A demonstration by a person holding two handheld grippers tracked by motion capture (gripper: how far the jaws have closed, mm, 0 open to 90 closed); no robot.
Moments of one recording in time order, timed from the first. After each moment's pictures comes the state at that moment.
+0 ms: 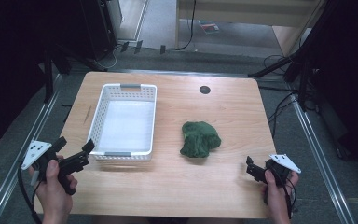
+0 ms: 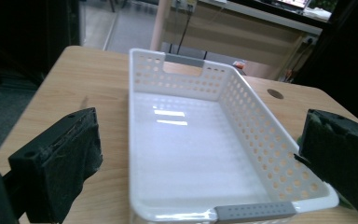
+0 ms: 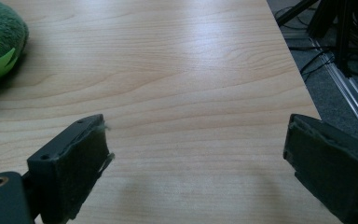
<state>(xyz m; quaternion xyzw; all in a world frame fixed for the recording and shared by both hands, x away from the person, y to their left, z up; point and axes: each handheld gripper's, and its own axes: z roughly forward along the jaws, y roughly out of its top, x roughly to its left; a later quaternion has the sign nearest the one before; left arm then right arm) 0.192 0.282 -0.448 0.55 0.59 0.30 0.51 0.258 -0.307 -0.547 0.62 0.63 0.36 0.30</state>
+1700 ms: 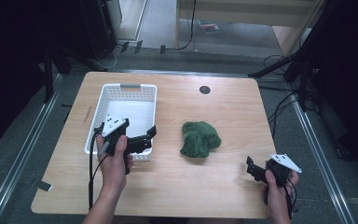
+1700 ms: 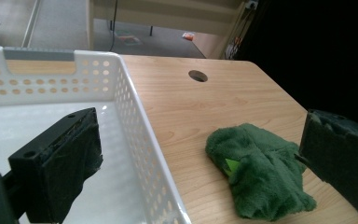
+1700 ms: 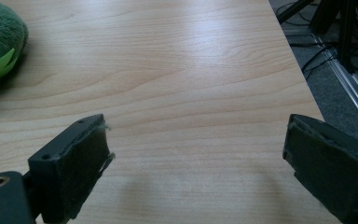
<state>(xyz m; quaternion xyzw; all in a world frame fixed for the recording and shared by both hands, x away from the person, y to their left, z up) 0.262 0.146 -0.429 0.63 0.53 0.23 0.52 0.258 -0.309 -0.548 0.62 0.63 0.36 0.29</state>
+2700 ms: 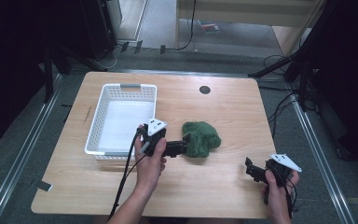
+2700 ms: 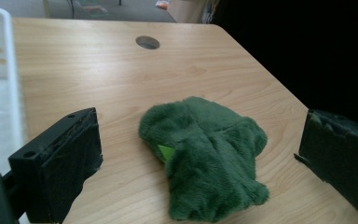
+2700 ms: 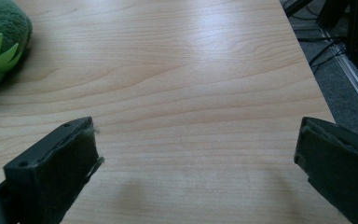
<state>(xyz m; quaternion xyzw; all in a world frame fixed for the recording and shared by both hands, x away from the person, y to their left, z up) 0.280 0.057 -0.452 0.68 0.51 0.17 0.50 0.259 -0.309 -0.548 0.62 0.64 0.36 0.28</state>
